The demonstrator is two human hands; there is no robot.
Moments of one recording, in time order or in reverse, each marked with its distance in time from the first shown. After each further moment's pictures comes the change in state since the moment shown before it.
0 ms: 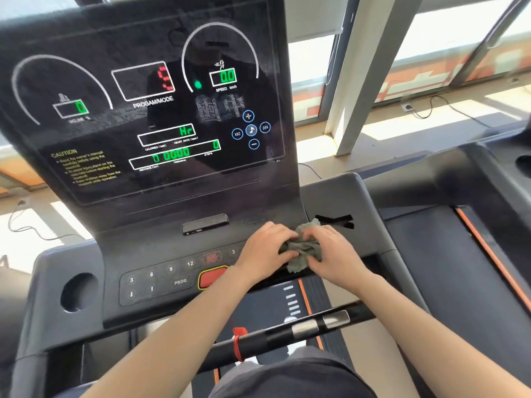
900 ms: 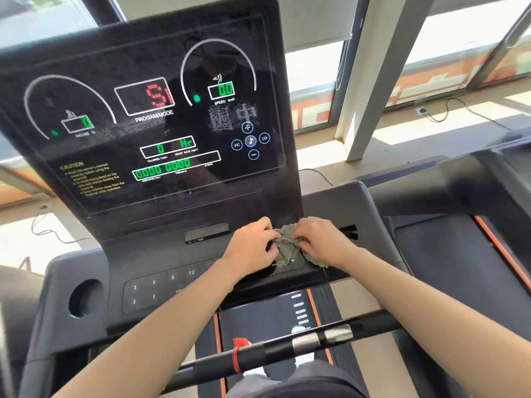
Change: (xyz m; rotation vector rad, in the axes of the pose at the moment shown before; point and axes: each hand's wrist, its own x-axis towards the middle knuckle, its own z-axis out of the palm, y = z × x) left_hand 0.012 -0.021 -0.024 0.256 0.118 -0.005; right_hand 0.069 0.007 -0.011 -0.151 -0.150 -0.277
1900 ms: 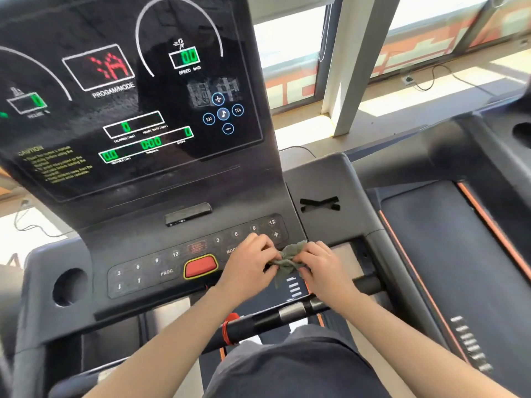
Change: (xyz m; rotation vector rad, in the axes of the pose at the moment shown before) left_hand -0.065 0.046 0.032 -0.187 -0.038 0.087; right_hand -0.111 -0.033 0.069 0.140 0.309 0.157
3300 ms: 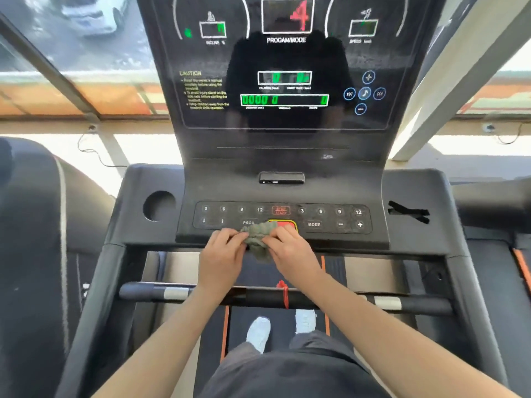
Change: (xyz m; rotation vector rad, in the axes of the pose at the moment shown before) left_hand -0.180 -0.093 -0.030 0.214 0.553 -0.461; right_hand 0.057 -0.153 0.125 -0.112 -0.165 -0.381
